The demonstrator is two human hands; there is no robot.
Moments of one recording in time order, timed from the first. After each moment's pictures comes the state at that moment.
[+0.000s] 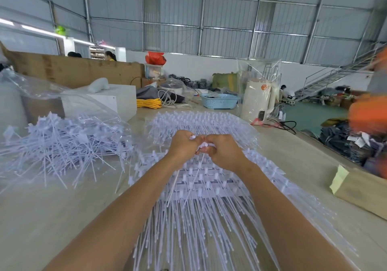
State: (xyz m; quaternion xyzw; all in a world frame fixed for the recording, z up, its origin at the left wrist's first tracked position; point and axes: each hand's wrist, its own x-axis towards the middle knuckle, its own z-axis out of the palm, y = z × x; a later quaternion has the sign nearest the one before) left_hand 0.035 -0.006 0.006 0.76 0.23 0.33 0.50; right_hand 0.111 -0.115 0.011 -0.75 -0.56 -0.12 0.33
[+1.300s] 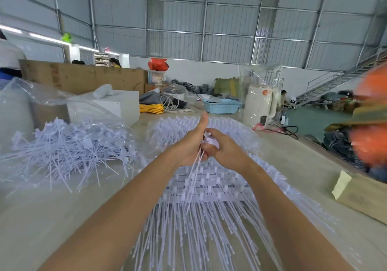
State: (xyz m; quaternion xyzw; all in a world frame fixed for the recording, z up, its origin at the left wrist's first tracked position) left_hand 0.027 -0.023 0.044 0.67 0.13 0.12 0.72; right_hand 0.103 -0.119 0.026 -0.72 -0.53 0.04 0.44
